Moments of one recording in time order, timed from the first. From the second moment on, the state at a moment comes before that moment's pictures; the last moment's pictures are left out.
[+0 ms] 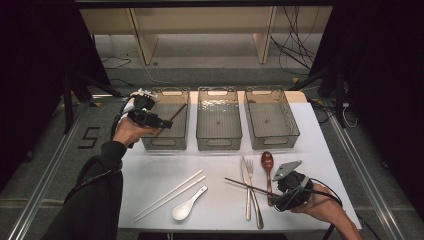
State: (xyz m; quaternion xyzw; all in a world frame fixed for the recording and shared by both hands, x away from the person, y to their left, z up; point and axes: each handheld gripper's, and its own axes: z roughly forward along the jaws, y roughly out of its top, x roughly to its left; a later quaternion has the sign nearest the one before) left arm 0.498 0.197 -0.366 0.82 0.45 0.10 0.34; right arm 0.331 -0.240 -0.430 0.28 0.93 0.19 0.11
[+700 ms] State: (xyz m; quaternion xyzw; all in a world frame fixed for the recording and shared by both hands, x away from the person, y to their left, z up) left arm 0.389 0.159 -0.378 0.87 0.34 0.08 0.35; right arm 0.340 -0.251 -0.442 0.28 0.95 0.12 0.08
